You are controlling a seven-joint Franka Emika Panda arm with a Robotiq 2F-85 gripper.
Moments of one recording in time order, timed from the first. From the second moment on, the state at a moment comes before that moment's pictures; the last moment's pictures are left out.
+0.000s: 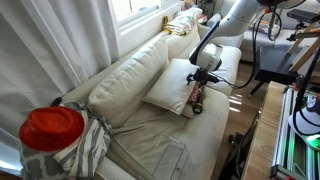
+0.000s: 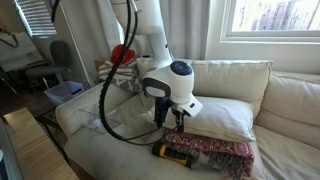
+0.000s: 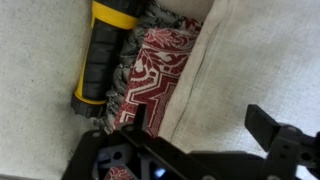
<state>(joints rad) -0.51 1.10 0.23 -1.81 0.80 3.03 -0.28</state>
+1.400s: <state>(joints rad) -0.54 1.29 0.33 -1.64 0.80 3.27 -0.30</state>
